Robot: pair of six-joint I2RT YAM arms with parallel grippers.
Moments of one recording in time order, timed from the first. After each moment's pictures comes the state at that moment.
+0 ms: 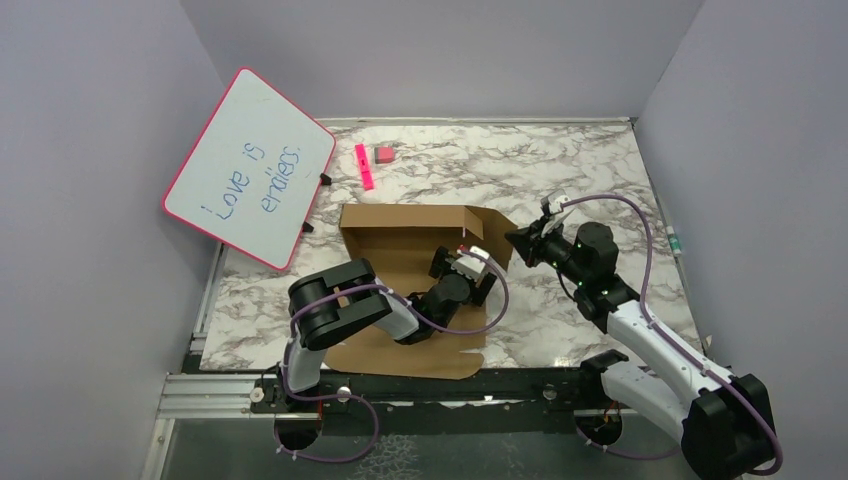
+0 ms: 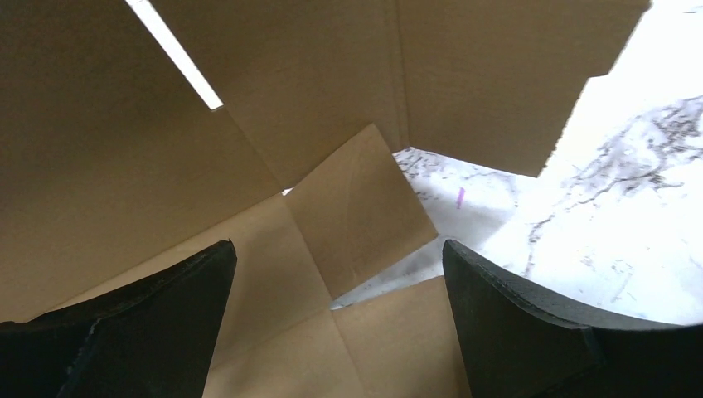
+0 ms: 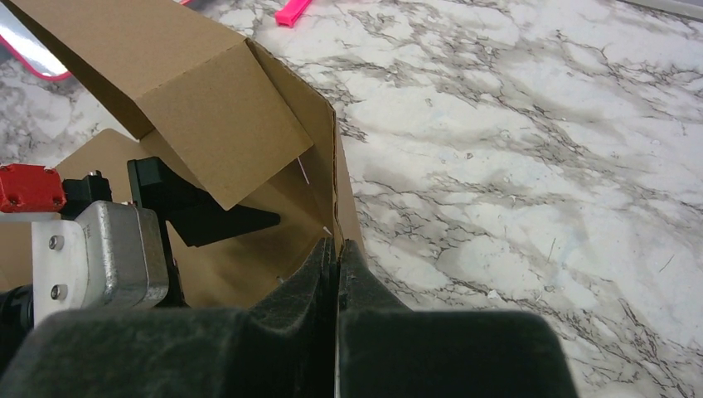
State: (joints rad) left arm -1.13 1.93 0.70 0.94 -0.59 -0.09; right arm 0.36 0.92 0.44 0.29 -0.33 0.05
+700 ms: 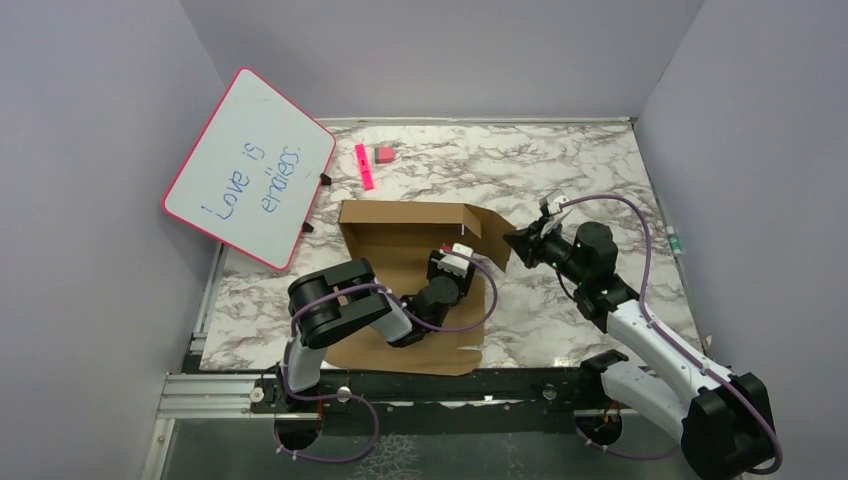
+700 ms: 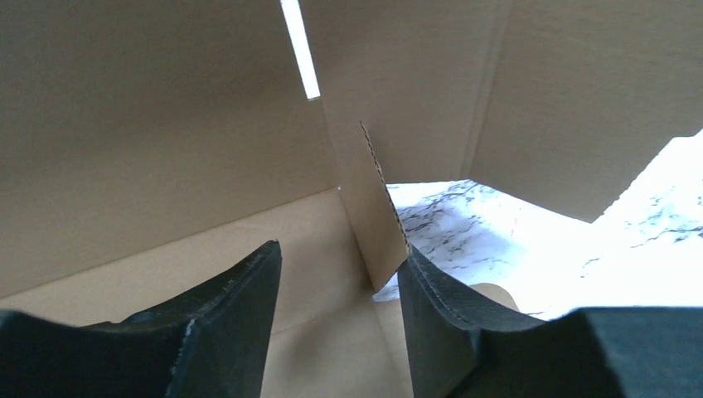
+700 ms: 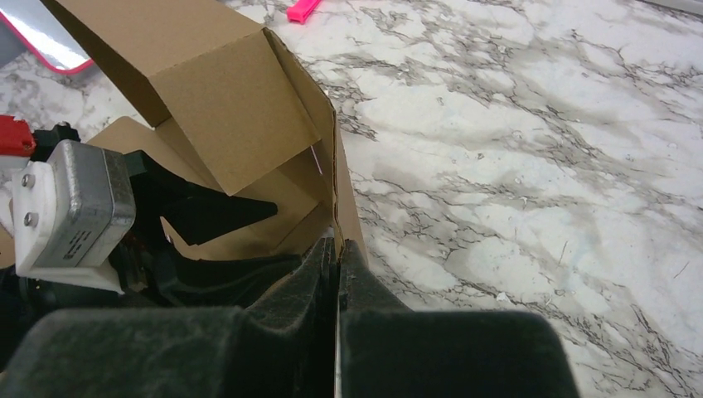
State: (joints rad) left arm -1.11 1.95 0.64 1.10 -0.70 -0.11; right arm 0.36 0.92 0.44 0.29 -0.35 0.05
